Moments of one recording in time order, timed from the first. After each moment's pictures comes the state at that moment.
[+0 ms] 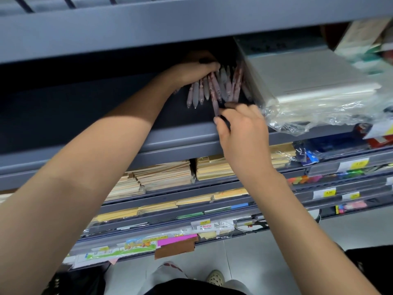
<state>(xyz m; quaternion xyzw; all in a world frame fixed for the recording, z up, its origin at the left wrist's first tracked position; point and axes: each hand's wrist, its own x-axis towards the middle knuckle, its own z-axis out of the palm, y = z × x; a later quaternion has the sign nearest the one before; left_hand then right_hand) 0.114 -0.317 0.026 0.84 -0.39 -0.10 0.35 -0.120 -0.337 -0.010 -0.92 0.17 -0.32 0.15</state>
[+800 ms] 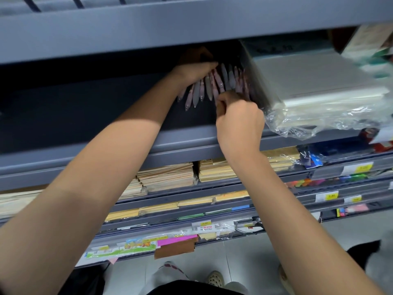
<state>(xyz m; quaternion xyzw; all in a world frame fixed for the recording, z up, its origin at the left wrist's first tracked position) 0.113 -0.316 0.029 0.87 -0.31 -0.07 0.38 -0.076 -0.338 -0.003 -0.90 0.26 -0.33 0.12</state>
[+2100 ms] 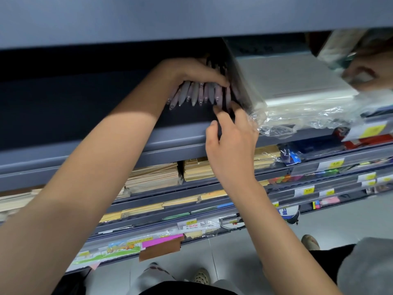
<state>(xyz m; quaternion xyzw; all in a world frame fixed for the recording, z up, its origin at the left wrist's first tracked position) 0.081 -0.329 0.049 0.87 -0.38 -0.23 0.24 -0.121 -0.329 -0.025 -0.89 0.26 -0.31 0.20</state>
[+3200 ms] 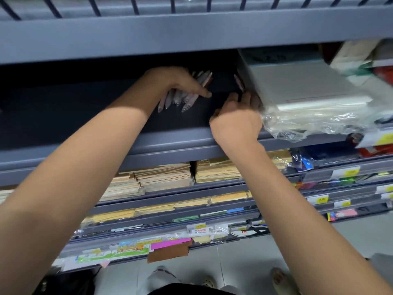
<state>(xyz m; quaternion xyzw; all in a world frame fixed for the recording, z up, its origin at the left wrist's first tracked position) 0.080 -0.275 0.063 0.94 -0.22 -0.24 0.11 -0.067 -0.345 0.002 -0.92 0.31 -0.21 0.08</state>
